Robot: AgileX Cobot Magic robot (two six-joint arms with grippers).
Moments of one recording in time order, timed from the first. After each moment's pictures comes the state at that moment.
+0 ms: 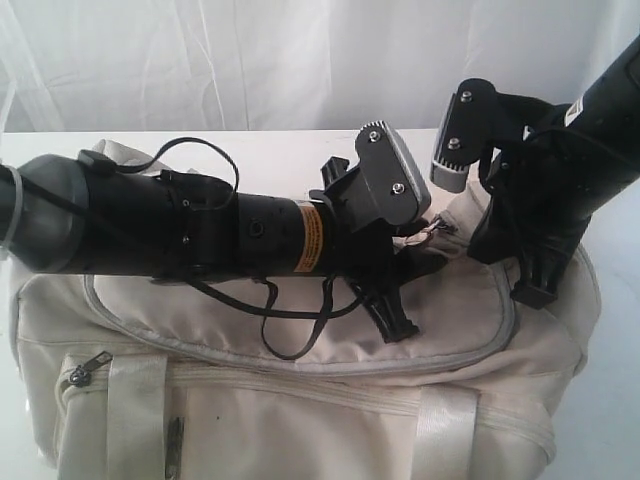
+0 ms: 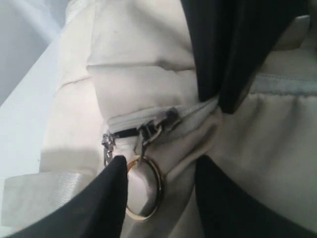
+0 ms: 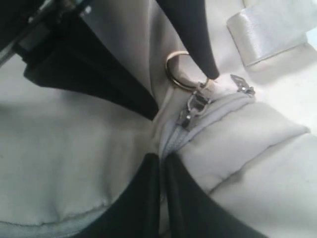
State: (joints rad) left arm -0.85 1.80 -1.10 0.92 -0.33 -0.40; right arm 0.46 1.42 -1.12 0.21 0.98 -1.06
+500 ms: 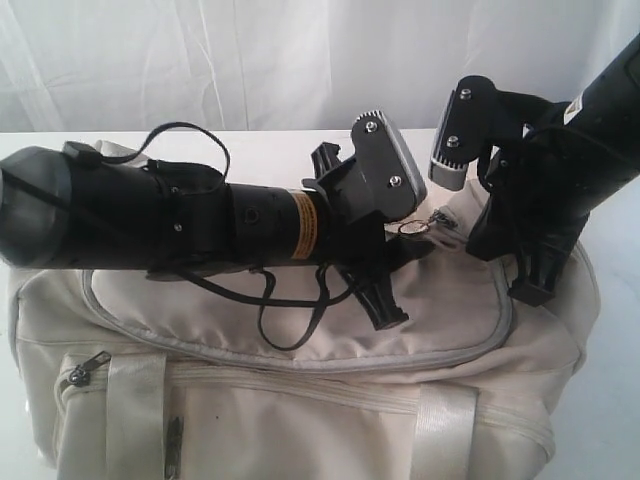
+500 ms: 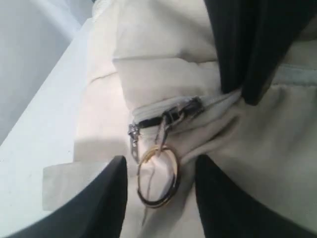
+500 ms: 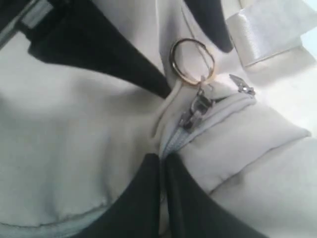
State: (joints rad) left arm -0.85 1.76 -1.10 0.84 -0.24 -0.28; right arm 0.46 1.42 -1.12 0.21 0.96 -1.06
